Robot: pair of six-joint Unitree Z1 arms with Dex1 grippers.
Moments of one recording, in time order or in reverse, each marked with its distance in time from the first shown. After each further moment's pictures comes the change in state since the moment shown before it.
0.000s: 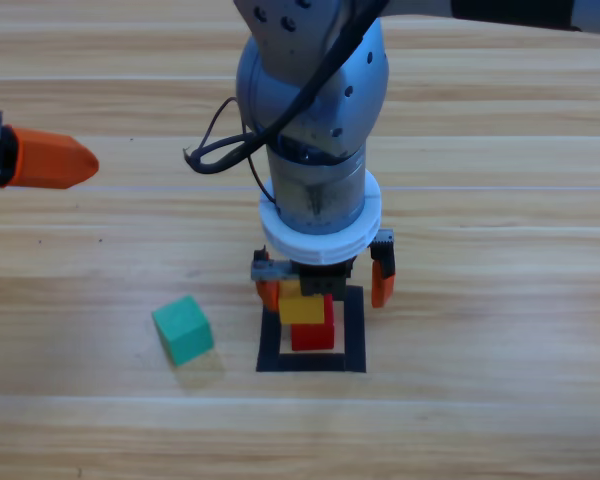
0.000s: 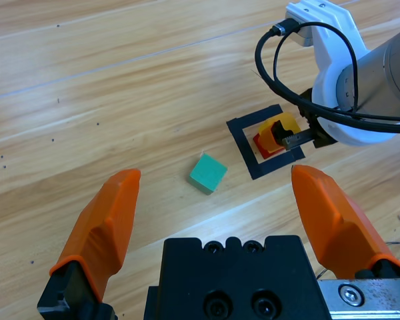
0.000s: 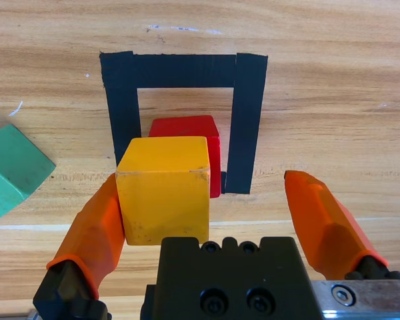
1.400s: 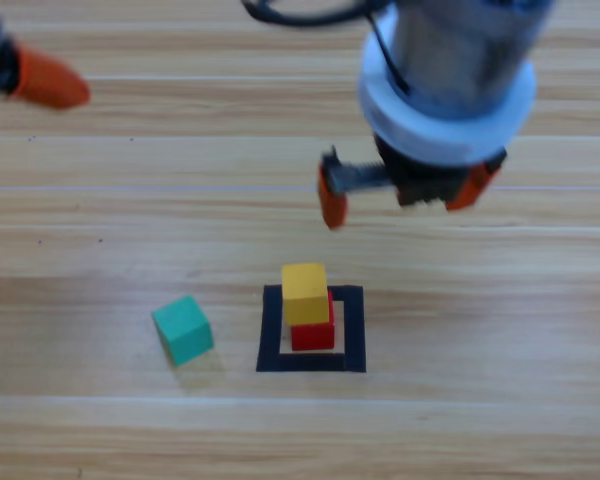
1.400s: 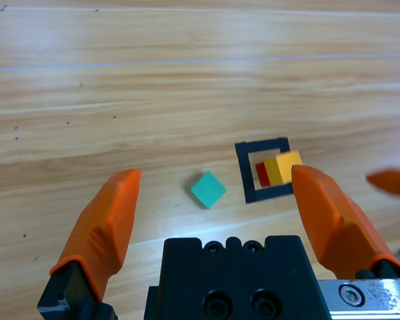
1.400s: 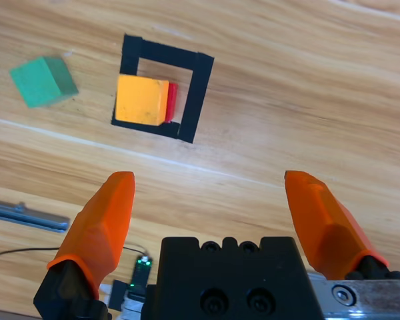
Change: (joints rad) arm 0 0.100 0.112 -0.216 0.175 0.000 -0.177; arm 1 0.025 -0.404 0.280 -0.069 -0.074 -0.217
